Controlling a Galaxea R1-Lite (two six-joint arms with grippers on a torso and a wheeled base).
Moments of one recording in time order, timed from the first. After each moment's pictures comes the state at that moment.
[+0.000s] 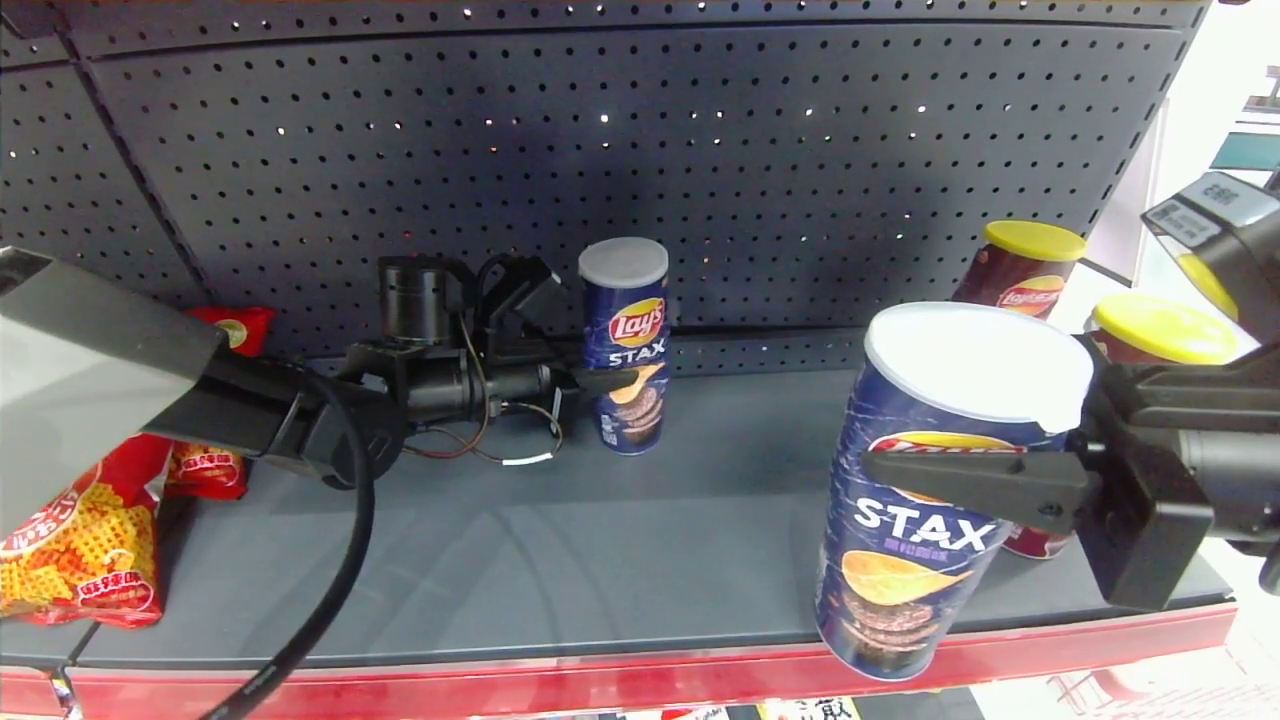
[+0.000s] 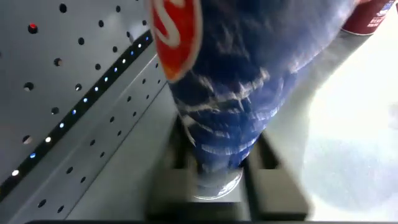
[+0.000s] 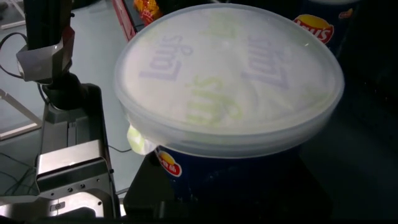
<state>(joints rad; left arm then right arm) -0.38 2.05 -1.13 -0.69 -0.68 0.23 0.59 1.30 -0.82 -0.26 0.60 -0.21</state>
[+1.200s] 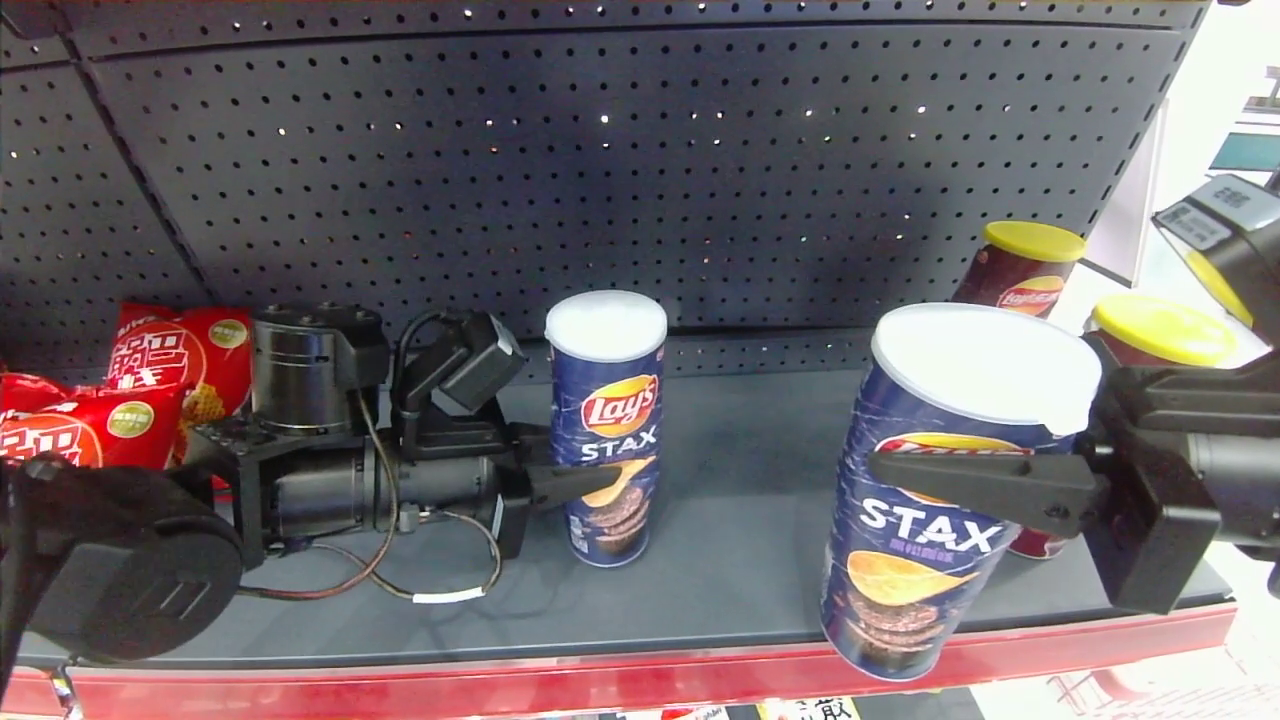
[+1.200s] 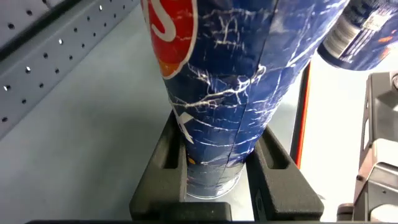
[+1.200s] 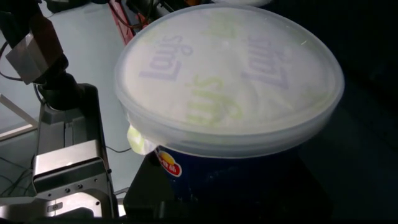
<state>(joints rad) -0.48 1.70 -0.71 -0.68 -0.63 0.23 0.59 1.29 -0.81 -0.26 0.58 -0.21</state>
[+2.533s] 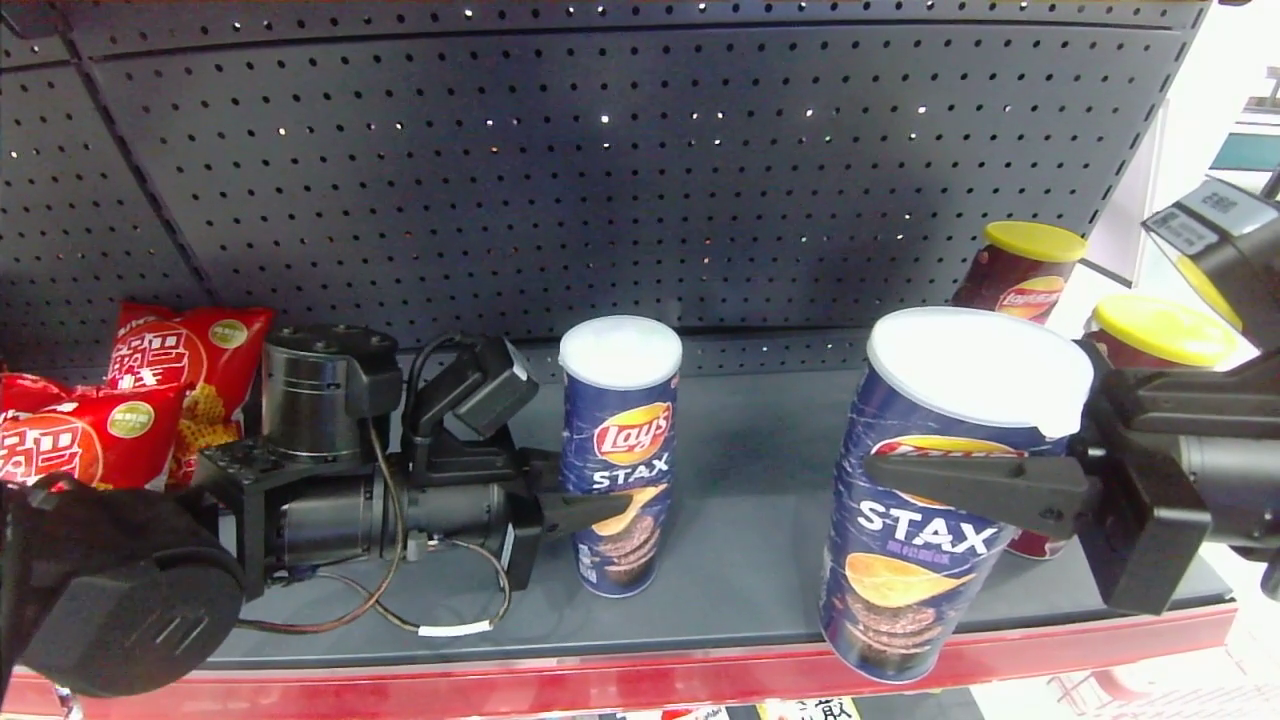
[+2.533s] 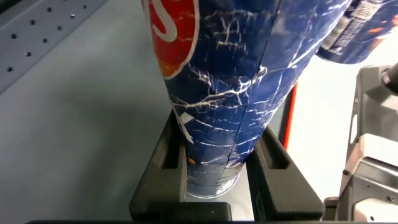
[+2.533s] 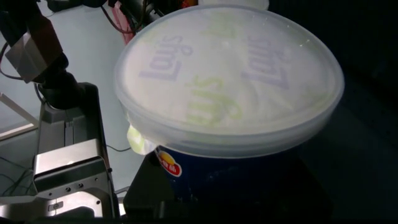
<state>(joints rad) -0.52 1.70 -0.67 -0.68 -0.60 0.20 0.59 1.30 -0.81 -0.26 0.58 -0.21</state>
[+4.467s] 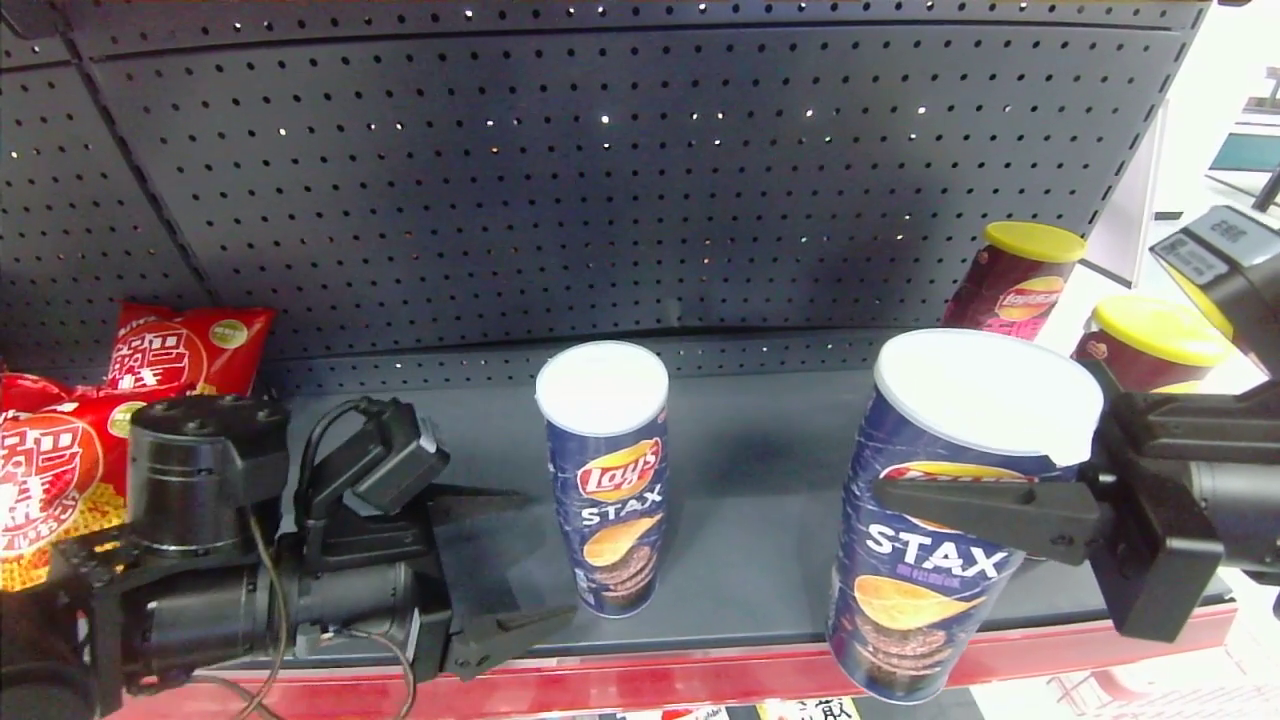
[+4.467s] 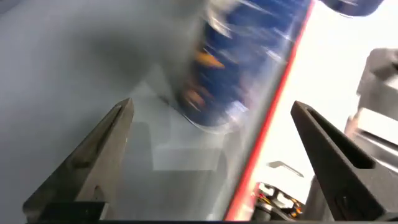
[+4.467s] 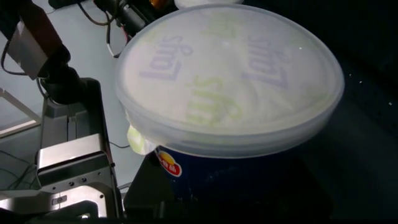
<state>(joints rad) -0.46 1.52 -0.42 -0.68 -0.57 0.19 0.59 1.28 -0.78 -0.26 0.58 -0.21</state>
